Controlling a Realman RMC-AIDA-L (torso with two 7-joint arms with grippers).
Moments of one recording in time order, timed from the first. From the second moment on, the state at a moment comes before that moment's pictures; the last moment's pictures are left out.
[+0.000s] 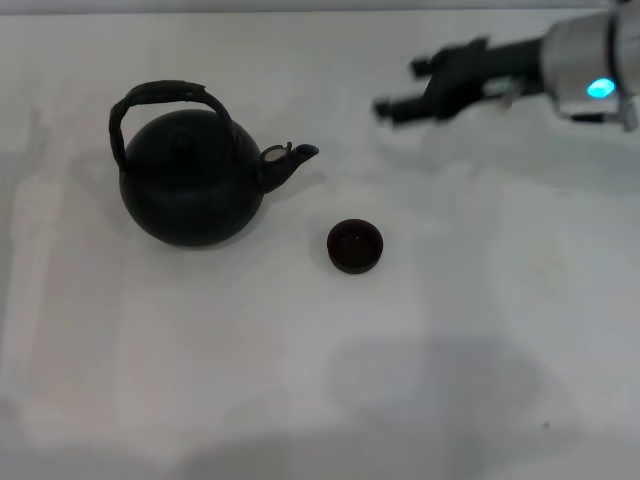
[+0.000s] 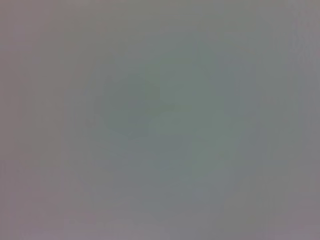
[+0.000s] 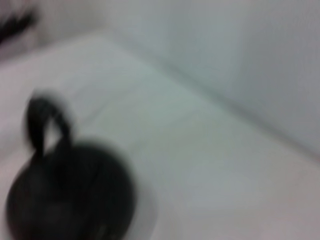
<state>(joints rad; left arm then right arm) -0.37 -2.07 2.41 0.12 -1.18 1.28 -0.35 0.56 2.02 -1.39 -1.01 1.16 1.03 -1.07</state>
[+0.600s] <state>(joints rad) -0.29 -2.07 2.42 0.10 -0.94 1.36 -0.35 0.54 2.02 -1.18 -0.38 2.53 0.89 -2.40</state>
